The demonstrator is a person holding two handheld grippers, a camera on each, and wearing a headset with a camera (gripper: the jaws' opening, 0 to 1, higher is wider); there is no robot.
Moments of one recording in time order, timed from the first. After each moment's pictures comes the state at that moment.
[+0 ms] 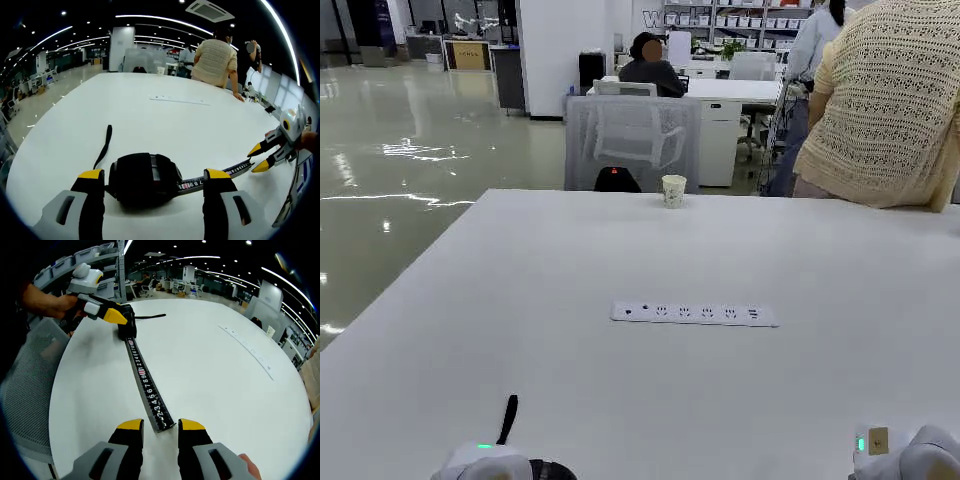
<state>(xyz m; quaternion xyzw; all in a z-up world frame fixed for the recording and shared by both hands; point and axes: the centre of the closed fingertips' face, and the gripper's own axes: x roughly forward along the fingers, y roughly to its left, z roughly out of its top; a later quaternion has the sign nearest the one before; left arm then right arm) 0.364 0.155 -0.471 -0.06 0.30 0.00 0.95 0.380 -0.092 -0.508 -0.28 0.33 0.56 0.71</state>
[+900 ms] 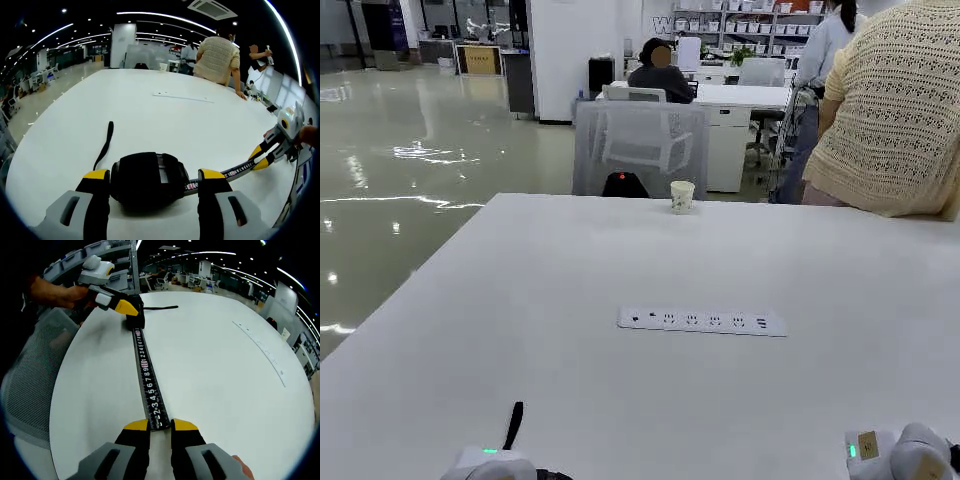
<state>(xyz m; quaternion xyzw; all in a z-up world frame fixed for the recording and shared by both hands) 0.368 0.159 -0.481 -0.06 0.32 0.01 0.95 0.383 -0.093 -0.520 -0.30 0.35 0.60 0.65</state>
